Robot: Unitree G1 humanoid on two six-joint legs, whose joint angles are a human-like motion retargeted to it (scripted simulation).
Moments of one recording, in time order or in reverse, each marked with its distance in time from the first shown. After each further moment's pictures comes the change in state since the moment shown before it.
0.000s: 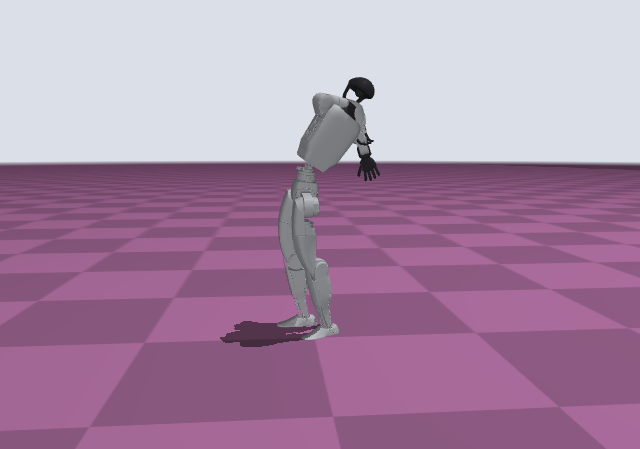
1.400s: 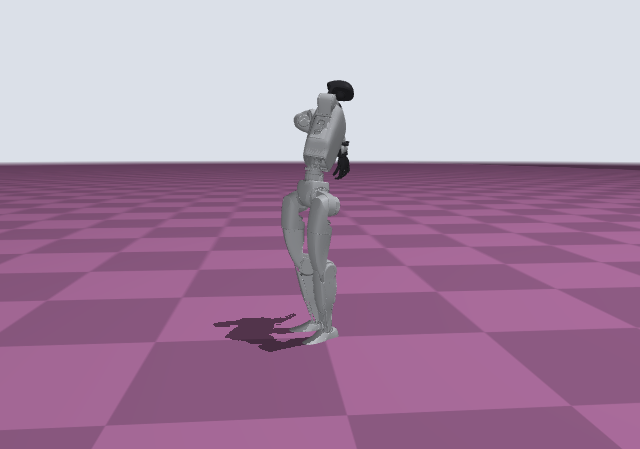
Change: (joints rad) left arm 0.000 0.000 0.000 0.019 -0.001 0.005 -0.012; right arm -0.136 -0.001 0.045 0.000 -0.093 -0.083 -0.026; waist 0.294 -0.003 0.072; left_leg -0.123 -0.116 -0.317 0.052 0.113 0.024; right_leg 0.211 -0.077 -0.435 -0.160 -0.034 -0.037
